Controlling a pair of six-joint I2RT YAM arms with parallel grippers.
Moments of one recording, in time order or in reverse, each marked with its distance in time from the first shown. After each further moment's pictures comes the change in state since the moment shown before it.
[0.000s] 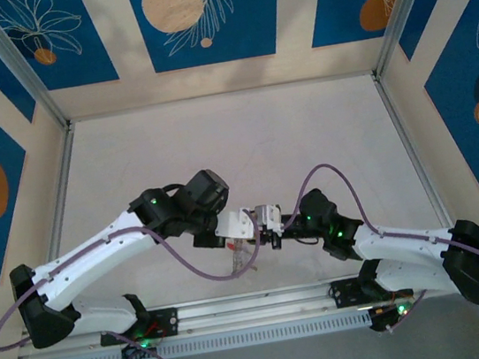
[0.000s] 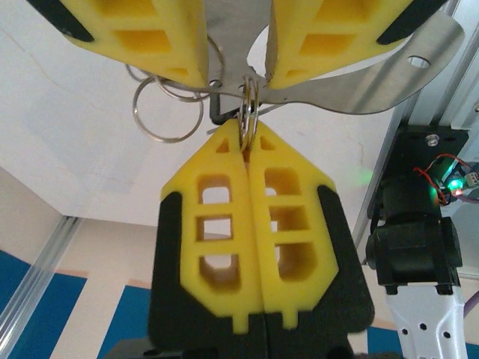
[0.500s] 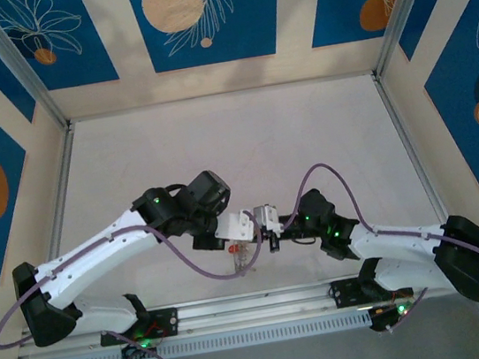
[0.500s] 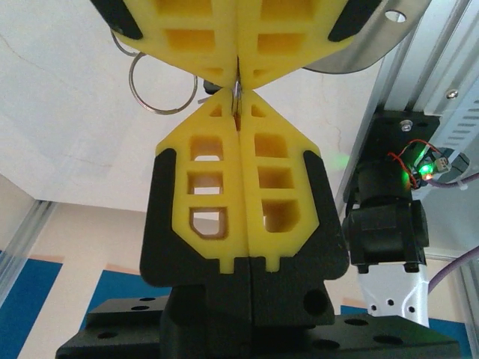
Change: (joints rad) left arm -0.001 0.011 0.000 -0.032 0.015 -0.013; right arm 0.006 0.051 0.000 0.077 -0.062 0.038
